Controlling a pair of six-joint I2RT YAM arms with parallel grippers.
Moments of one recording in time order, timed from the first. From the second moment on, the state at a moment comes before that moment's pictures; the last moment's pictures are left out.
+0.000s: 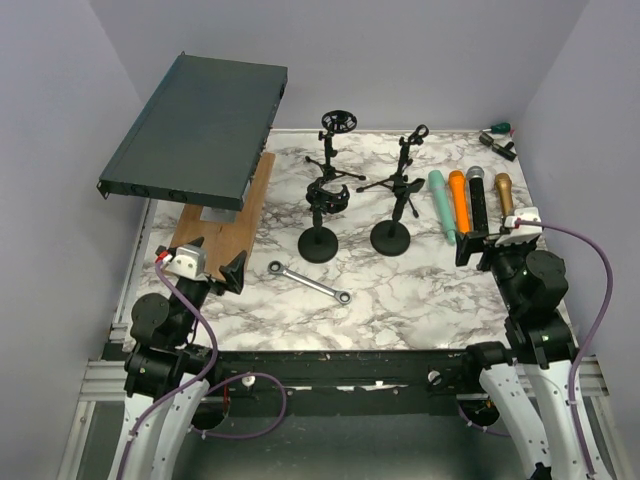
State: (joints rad) left arm -0.24 0.12 0.49 -0.28 0.10 -0.01; right arm 0.13 0.42 0.66 -0.37 0.06 -0.08
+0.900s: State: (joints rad) left arm -0.23 0.13 0.47 -0.26 0.13 -0.02; right arm 0.07 0.37 0.65 -0.38 0.04 -0.11
